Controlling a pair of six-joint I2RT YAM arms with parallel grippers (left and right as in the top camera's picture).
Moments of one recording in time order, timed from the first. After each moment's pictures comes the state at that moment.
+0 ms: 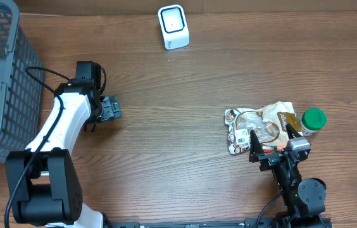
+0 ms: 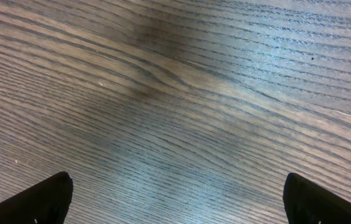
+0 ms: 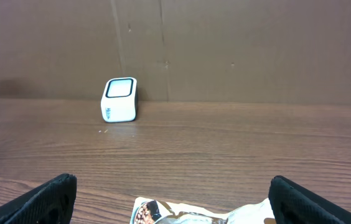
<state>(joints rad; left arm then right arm) 0.01 1.73 1.15 -0.80 -0.17 -0.30 0.16 0.01 0.02 -0.03 -0.04 0.07</state>
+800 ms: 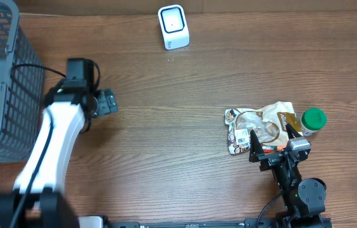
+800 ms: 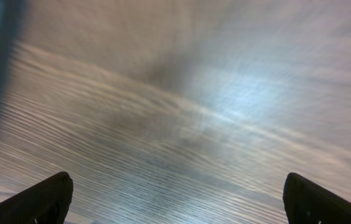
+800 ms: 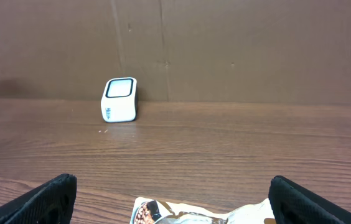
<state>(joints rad) 0.01 1.51 1.15 -0.80 -0.17 -0.30 0.16 0.01 0.02 -0.03 -0.04 0.07</state>
